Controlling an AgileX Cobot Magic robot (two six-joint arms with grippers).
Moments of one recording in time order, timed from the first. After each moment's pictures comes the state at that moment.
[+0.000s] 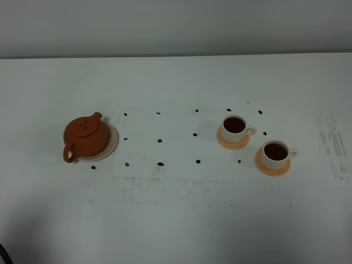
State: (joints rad) left arm 0.08 0.24 -0.49 -0.01 1.08 -0.06; right arm -0.16 0.00 -0.52 0.18 1.10 -0.04
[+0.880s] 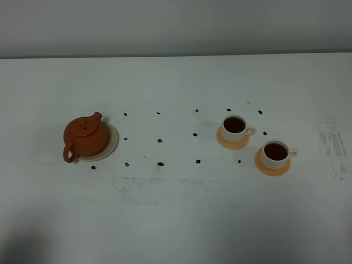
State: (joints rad) left arm 0.07 0.05 -0.46 0.00 1.06 -0.06; right arm -0.16 0.00 -0.52 0.18 1.10 -0.04
